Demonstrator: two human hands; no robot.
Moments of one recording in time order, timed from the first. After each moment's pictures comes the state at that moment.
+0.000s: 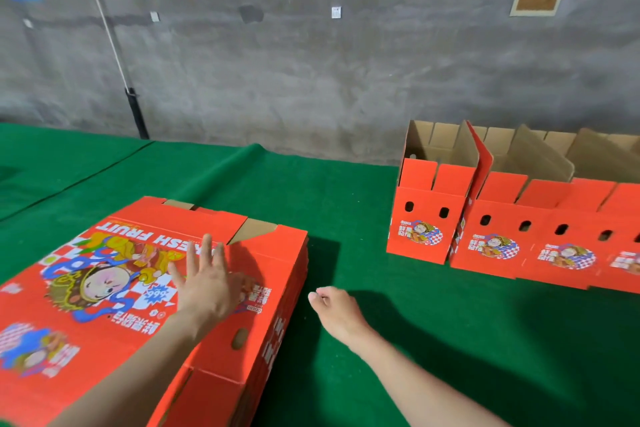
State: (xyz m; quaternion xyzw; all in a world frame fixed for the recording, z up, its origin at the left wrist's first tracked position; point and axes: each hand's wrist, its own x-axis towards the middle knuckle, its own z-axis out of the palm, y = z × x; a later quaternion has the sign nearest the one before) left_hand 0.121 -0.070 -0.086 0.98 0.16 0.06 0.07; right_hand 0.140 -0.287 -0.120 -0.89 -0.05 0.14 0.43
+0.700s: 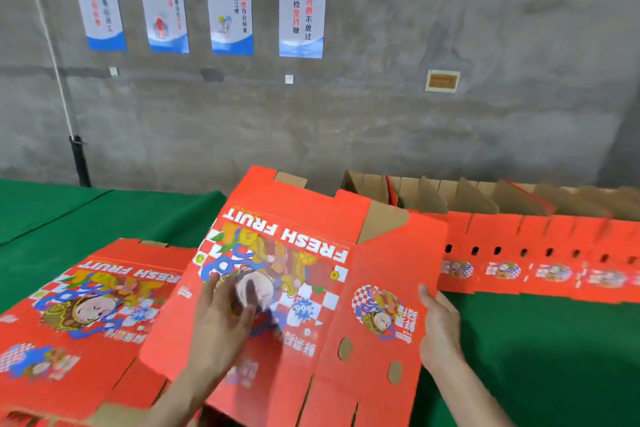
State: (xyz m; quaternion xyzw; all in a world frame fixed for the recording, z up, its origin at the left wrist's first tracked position) left_hand -0.017 -0.172 -0.005 0.88 0.02 0.26 0.40; right_hand 0.002 -0.467 -0.008 -0.53 0.23 -0.18 0.80
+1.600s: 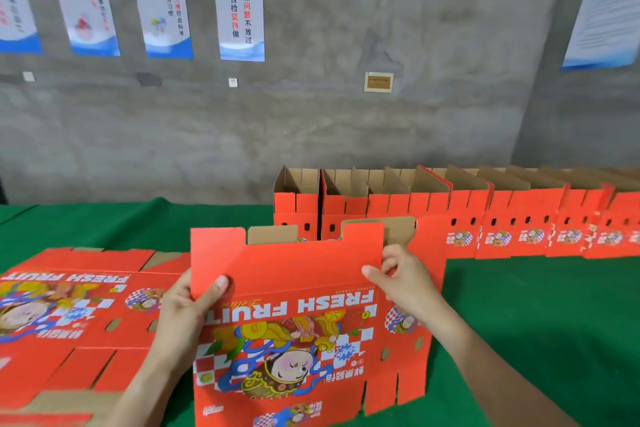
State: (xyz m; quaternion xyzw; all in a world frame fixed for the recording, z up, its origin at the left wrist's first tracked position) left_hand -0.084 -0.236 0.019 0.61 -0.10 0.12 0.78; right_hand -0.115 -0.542 0.064 -0.90 0.04 -0.17 0.39
